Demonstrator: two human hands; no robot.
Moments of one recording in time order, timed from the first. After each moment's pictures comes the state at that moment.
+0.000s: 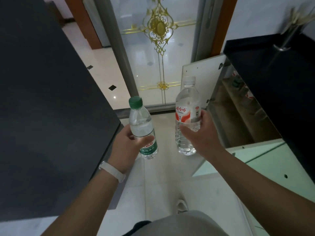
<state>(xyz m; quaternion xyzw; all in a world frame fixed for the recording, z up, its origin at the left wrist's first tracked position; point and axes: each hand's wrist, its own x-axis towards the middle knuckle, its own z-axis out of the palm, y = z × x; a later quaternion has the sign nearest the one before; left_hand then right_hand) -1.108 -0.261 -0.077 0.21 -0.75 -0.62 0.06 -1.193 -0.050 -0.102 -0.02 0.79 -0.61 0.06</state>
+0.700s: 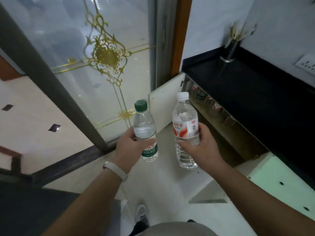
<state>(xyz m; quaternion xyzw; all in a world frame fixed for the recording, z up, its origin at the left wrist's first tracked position) -1.441 -0.337 -0.113 0.06 -0.74 -0.66 -0.11 -1.386 -0.118 -0.095 0.15 0.82 -0.56 -0.02</state>
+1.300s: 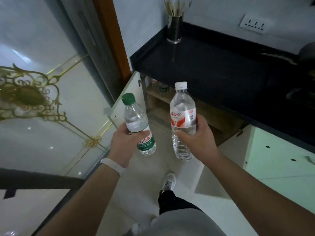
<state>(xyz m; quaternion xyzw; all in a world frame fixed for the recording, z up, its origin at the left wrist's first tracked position) -1.623 -0.237 -0.142 -0.02 -0.71 -0.65 -0.27 -1.488 -0.060 -0.122 0.37 0.75 -0.53 -0.13</state>
